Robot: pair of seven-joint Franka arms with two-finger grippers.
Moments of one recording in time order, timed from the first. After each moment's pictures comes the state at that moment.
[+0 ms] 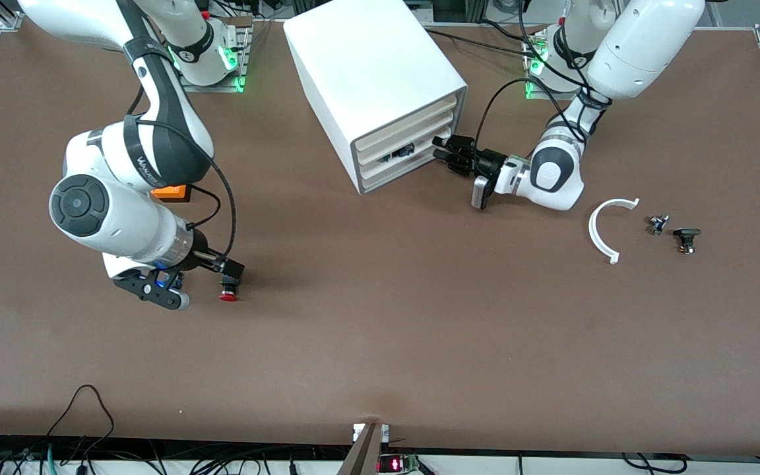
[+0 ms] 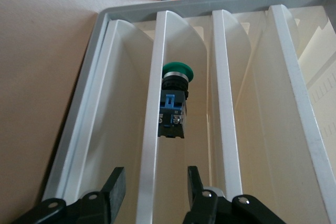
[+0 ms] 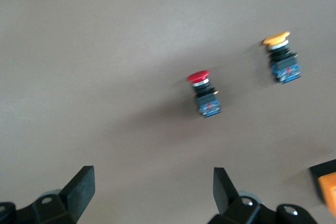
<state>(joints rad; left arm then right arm) -0.11 0.57 -0.22 -2.28 -1.35 1.77 1.27 0.28 0.54 0.02 -1.33 0.08 1.84 0.69</state>
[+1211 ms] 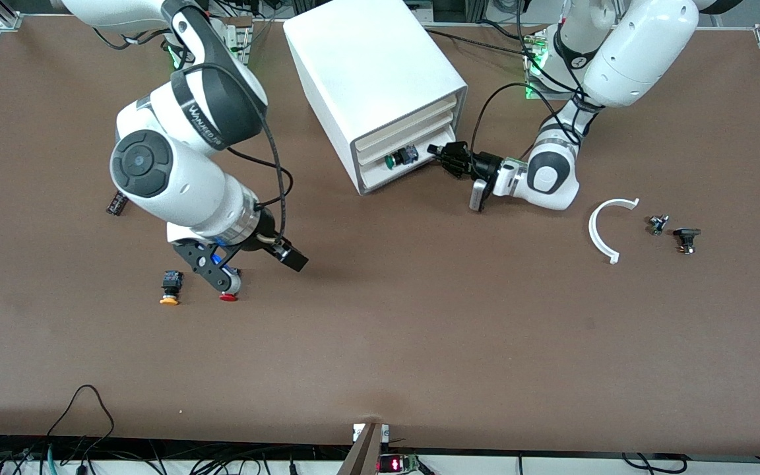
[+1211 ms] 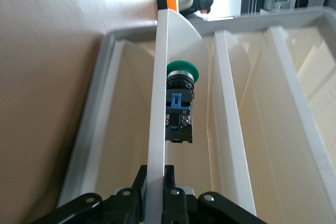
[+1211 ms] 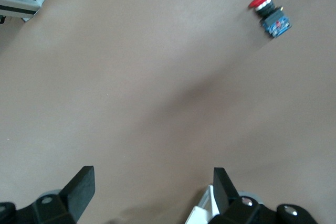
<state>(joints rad) -0.08 0.62 -0.22 -2.25 -1.40 1.78 1.32 0.37 0.62 0.15 -1.08 0.09 1.77 1.18</state>
